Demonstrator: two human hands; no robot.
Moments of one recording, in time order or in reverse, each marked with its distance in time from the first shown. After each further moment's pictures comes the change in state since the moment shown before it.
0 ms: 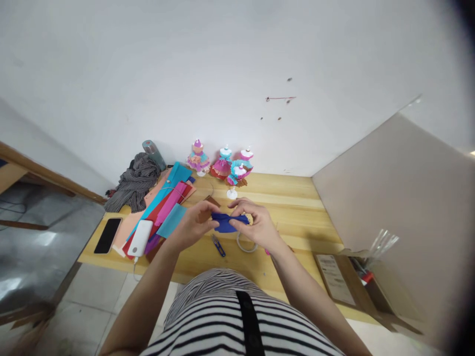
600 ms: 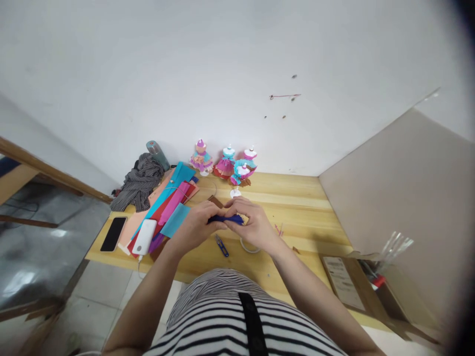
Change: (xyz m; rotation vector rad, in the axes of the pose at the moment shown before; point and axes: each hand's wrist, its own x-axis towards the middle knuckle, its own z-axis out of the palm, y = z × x) left_hand 0.009 0.012 0.000 0.309 -0.118 0.136; right_hand 0.009 -0.009 0.010 -0.043 -0.082 -0.109
